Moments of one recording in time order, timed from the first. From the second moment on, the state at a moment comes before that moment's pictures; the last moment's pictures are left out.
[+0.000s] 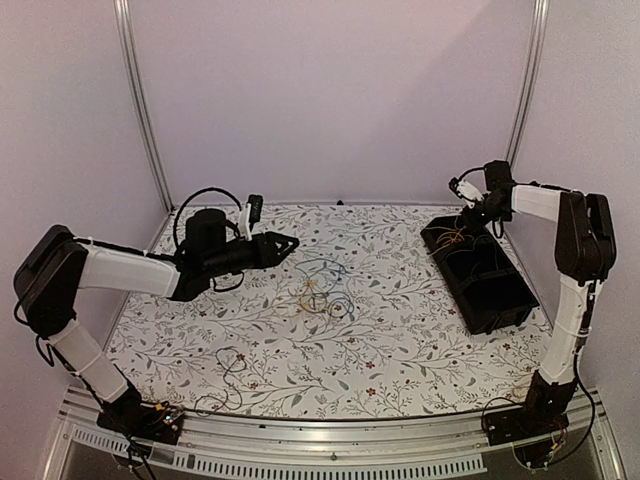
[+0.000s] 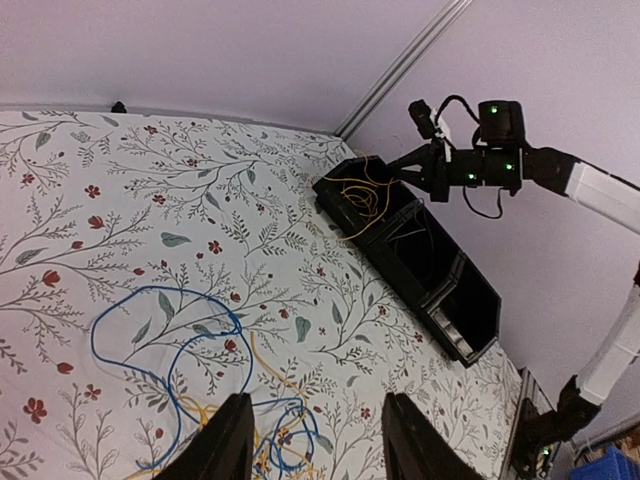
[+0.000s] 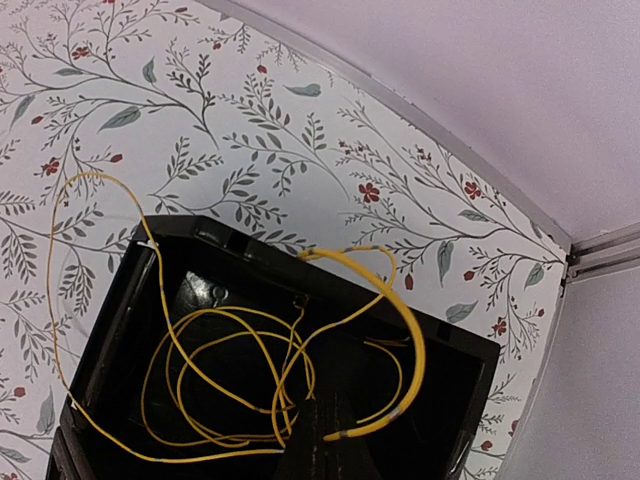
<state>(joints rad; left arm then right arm) -0.60 1.61 0.78 0.61 0.32 -0.58 0.03 2.03 1.57 -0.36 -0.14 -0.56</state>
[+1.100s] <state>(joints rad) -0.60 1.61 0.77 0.62 0.31 -0.59 0.00 2.04 1.93 -0.82 -0.11 -0.64</state>
